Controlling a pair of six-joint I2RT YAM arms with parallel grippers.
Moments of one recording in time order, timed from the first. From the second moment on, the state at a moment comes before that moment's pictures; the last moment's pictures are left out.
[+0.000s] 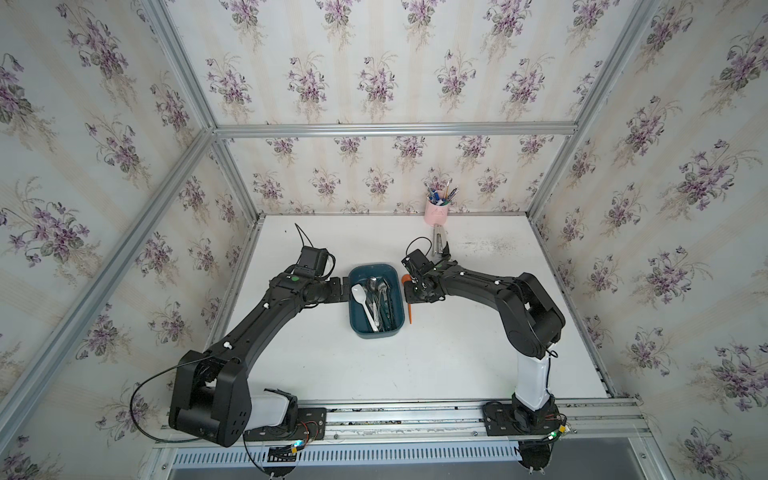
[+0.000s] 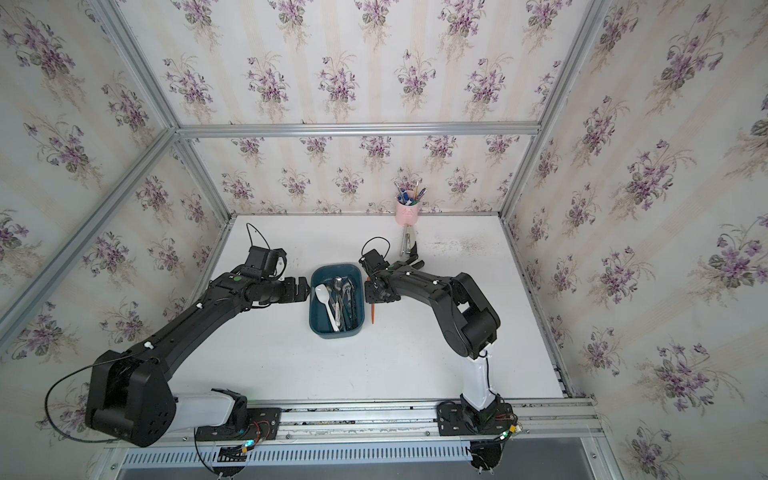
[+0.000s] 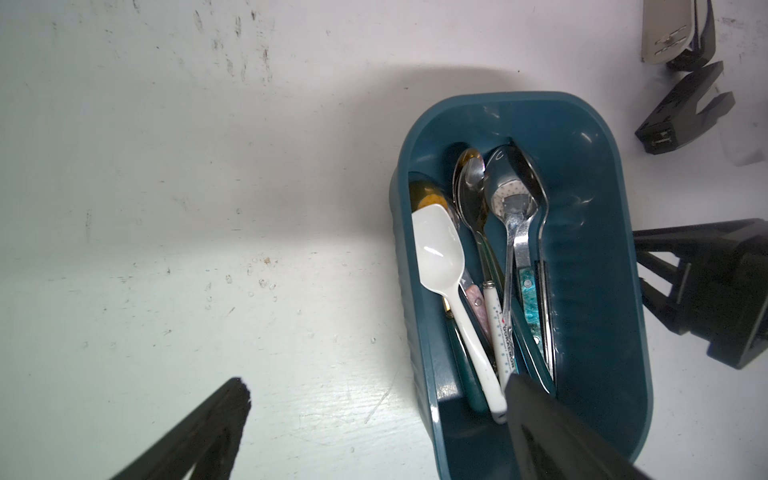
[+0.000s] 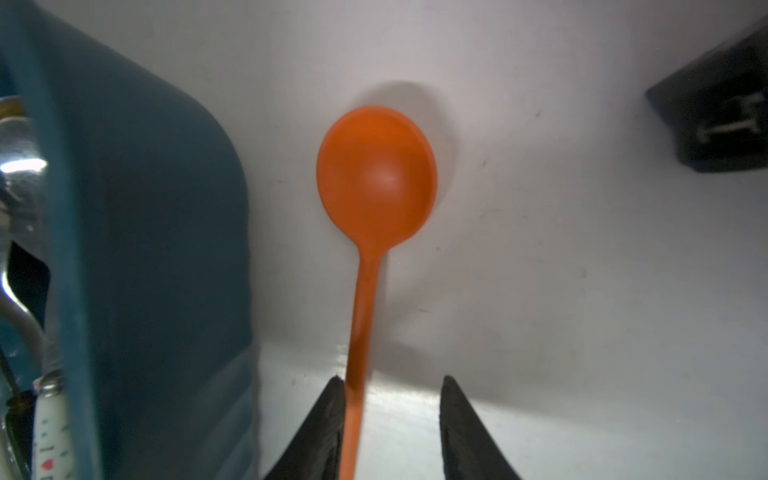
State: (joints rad) left arm -0.26 1.35 0.97 -0.64 0.09 -0.32; right arm 0.69 1.98 1.31 -0.54 0.06 0.51
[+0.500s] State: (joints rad) left arm -0.26 1.34 0.97 -0.65 0.07 -0.33; right arm 0.69 2.06 1.39 -0.51 0.10 0.48
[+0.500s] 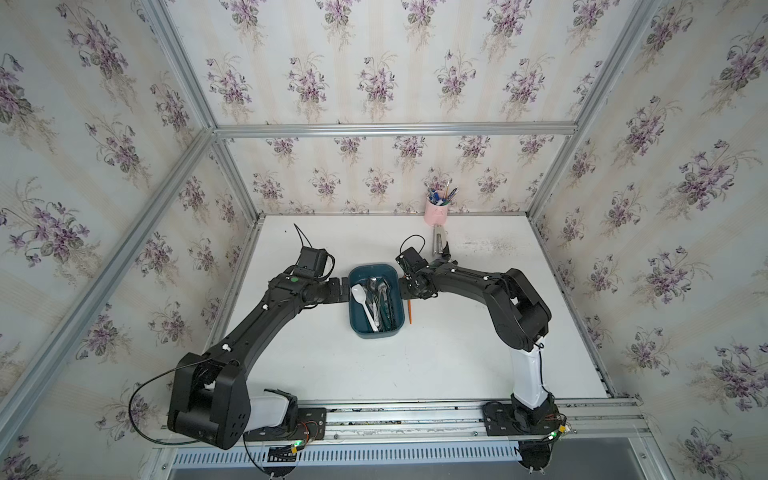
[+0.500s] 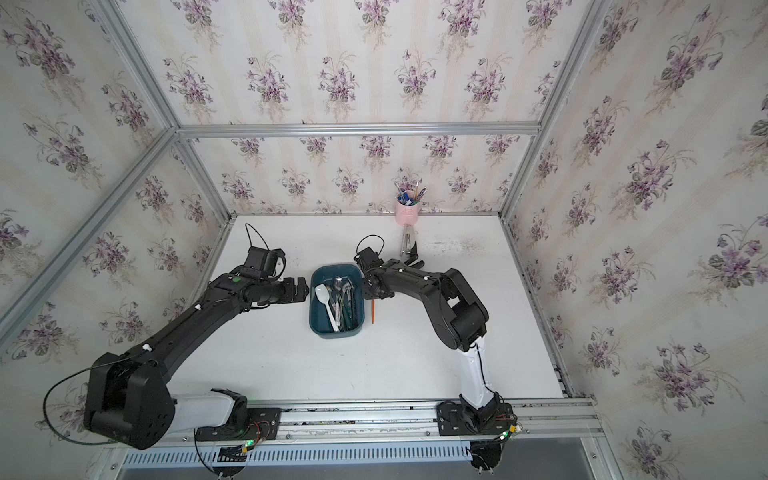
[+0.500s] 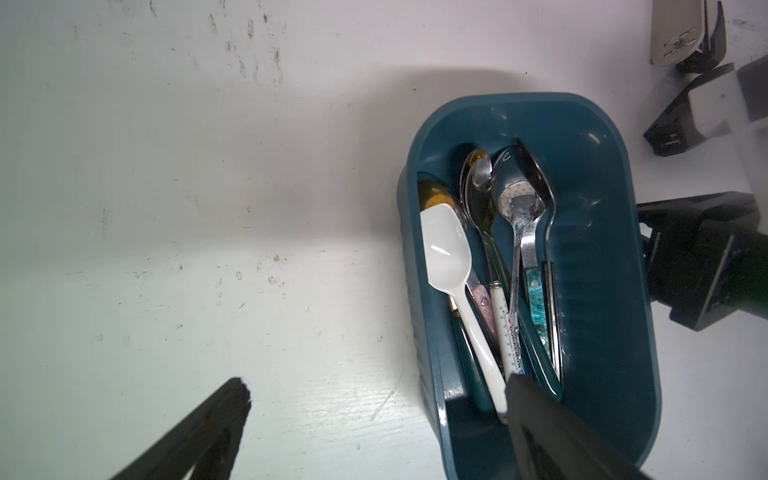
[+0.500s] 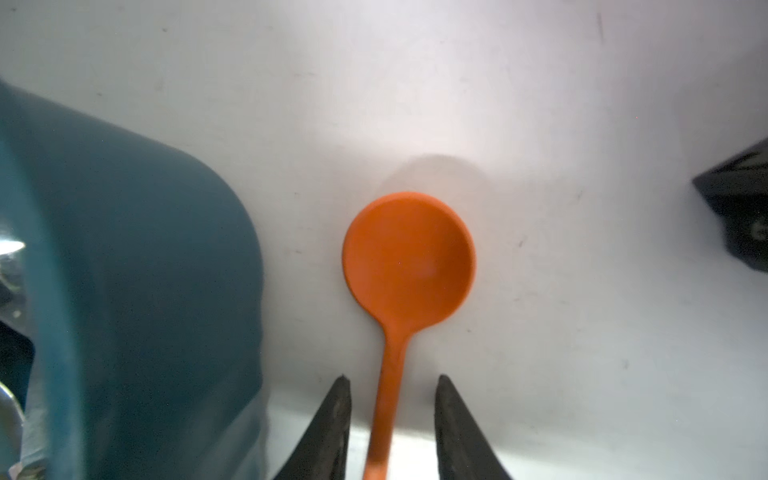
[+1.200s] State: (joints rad) left arm -0.26 1.36 0.98 -0.65 0.07 -0.33; right arm 0.68 2.07 1.35 -0.42 0.14 0.41
